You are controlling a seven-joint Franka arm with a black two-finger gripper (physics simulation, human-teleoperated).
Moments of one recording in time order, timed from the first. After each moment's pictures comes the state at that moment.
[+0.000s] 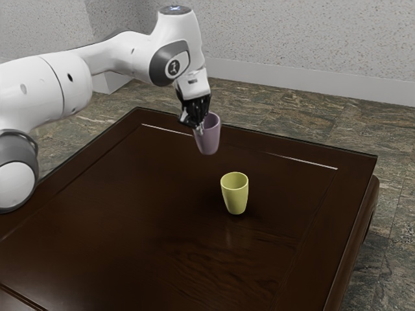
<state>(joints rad) -0.21 0.47 0.08 -1.31 0.03 1.89 1.43</state>
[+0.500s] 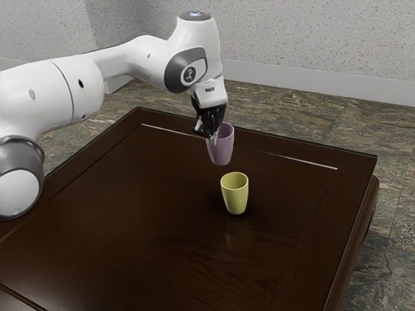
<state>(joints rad) -0.29 0.48 0.08 -1.30 0.03 1.88 1.39</state>
